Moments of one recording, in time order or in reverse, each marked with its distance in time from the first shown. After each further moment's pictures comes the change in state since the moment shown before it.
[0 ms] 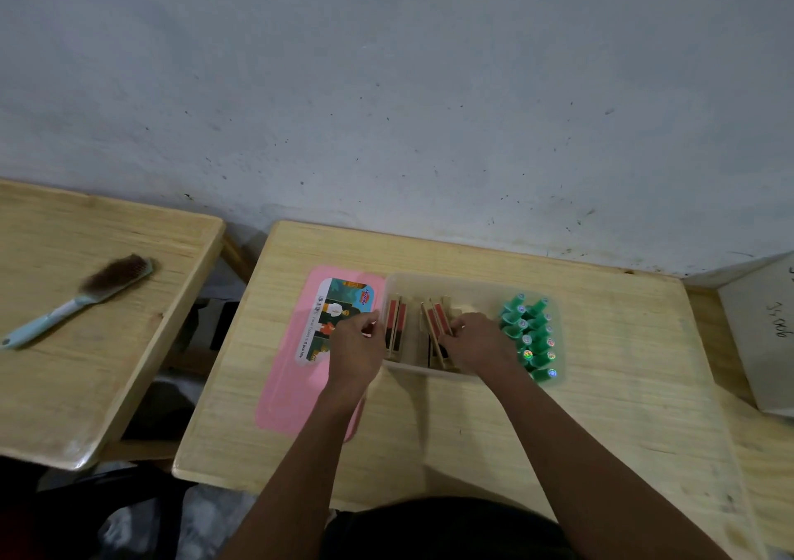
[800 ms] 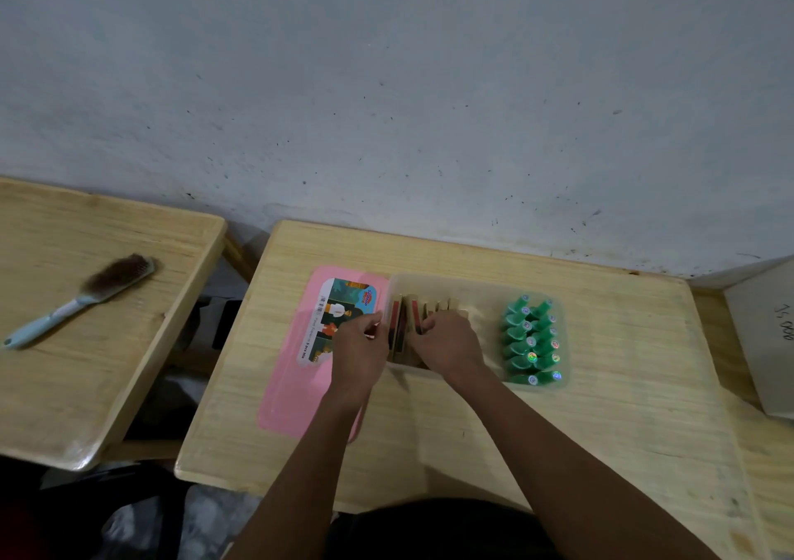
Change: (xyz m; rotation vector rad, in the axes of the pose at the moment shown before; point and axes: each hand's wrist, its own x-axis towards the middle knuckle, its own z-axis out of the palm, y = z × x) left_hand -0.001 -0.001 0.000 0.034 0.002 0.023; right_hand -0.016 -0.045 0.017 0.157 0.056 -0.059
